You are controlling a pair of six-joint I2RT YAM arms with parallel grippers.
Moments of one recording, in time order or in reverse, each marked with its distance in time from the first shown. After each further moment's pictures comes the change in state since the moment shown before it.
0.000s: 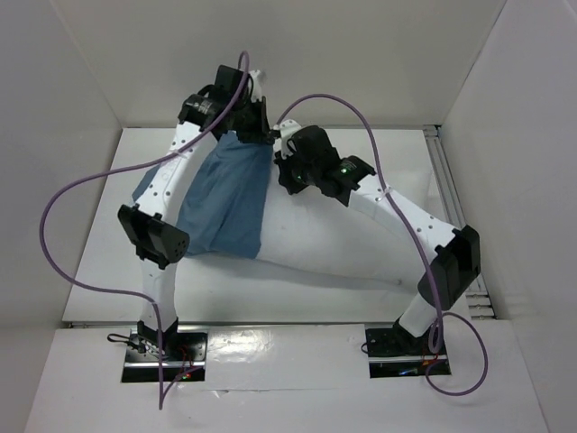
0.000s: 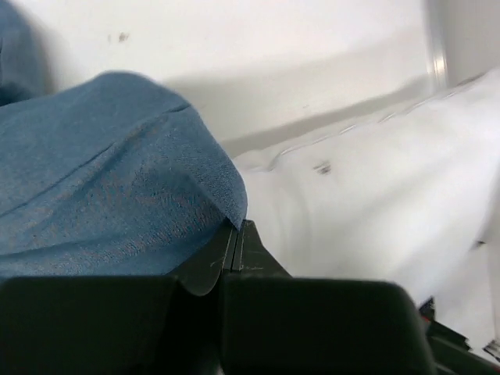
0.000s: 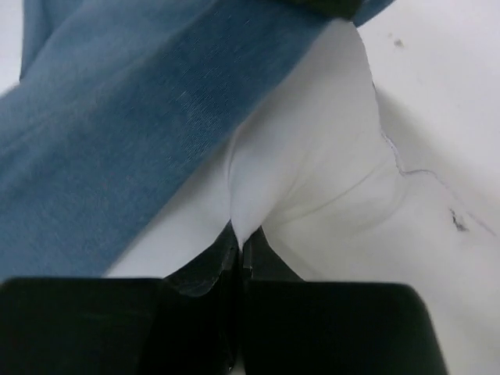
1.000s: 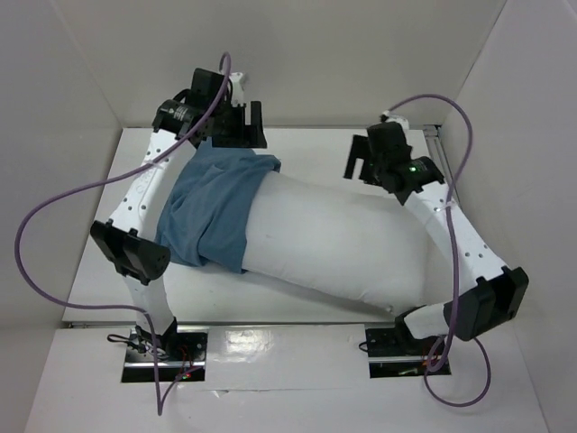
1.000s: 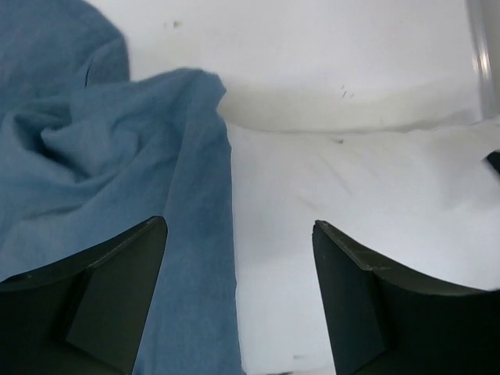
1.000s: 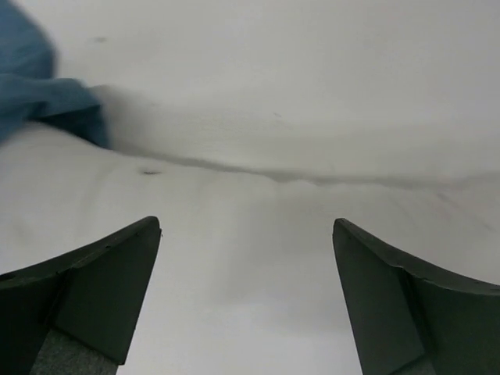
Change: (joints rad) left arm 0.058 -0.188 -0.156 -0.010 0.002 0.107; right arm -0.251 -0.239 -0.111 -0.190 0.352 0.342
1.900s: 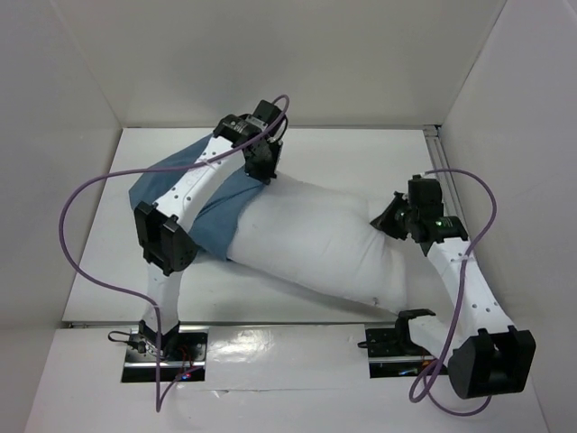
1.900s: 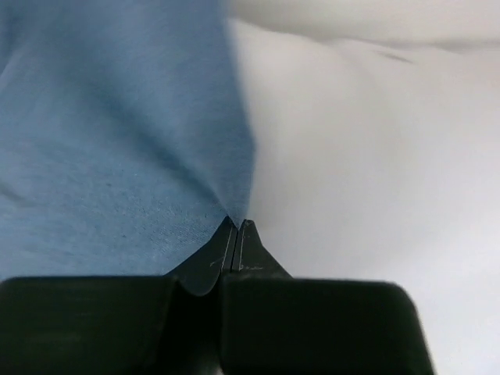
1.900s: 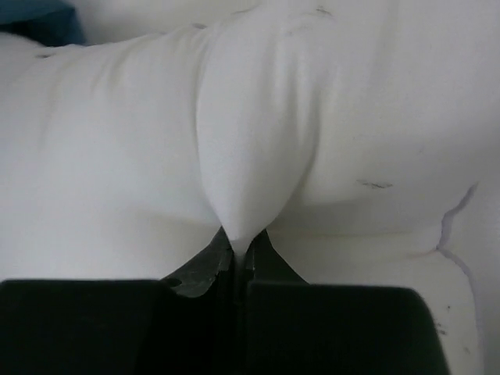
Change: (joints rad) left arm -0.204 0.140 -0.077 -0.146 -0.335 -0.007; right arm -0.385 -0.391 -0.612 0.050 -0.467 0.213
